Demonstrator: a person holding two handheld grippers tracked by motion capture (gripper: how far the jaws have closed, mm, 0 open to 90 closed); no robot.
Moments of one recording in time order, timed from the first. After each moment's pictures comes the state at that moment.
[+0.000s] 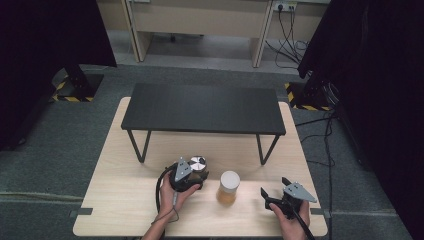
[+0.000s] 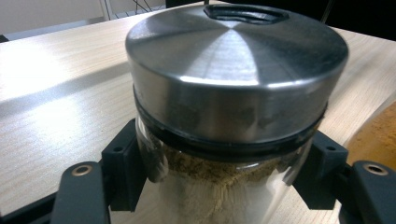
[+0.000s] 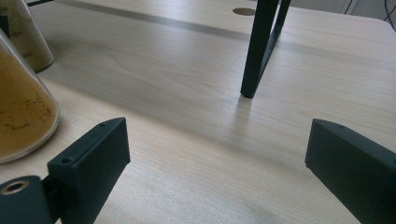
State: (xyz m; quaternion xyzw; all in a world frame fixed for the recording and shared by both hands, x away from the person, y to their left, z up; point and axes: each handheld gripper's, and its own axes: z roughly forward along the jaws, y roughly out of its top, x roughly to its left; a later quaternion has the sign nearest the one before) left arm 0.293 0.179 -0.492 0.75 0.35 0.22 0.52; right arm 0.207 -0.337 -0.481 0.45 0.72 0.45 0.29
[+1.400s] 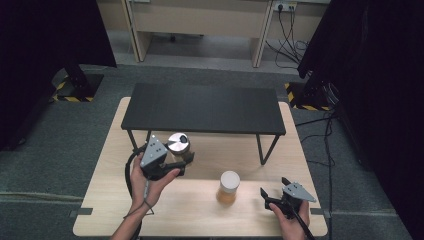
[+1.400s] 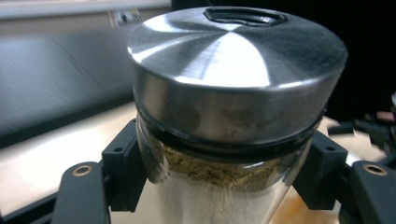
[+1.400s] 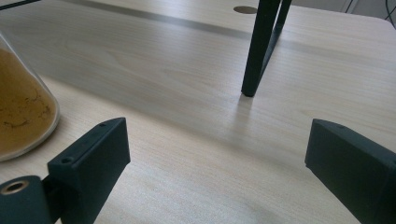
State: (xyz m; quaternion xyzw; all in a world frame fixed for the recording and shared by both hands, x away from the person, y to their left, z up) left arm 0.252 0.230 -0.336 0.72 0.34 0.25 0.56; right arm 0.207 -0.336 -0.481 0.44 0.72 0.45 0.29
